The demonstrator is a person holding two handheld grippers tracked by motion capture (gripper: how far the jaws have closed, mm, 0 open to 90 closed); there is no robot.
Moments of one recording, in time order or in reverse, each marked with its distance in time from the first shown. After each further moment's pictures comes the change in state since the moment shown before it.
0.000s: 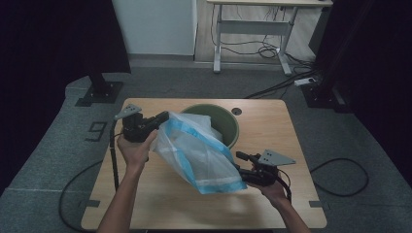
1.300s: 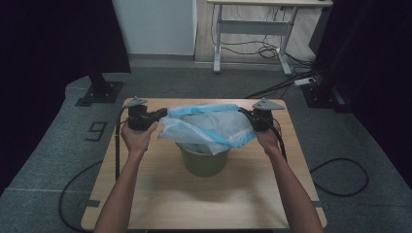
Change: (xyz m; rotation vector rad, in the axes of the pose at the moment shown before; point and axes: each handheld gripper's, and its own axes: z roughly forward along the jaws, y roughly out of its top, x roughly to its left) left arm 0.061 -0.006 0.053 0.140 0.078 -0.008; right arm -0.123 0.071 0.075 0.090 -0.298 -0.030
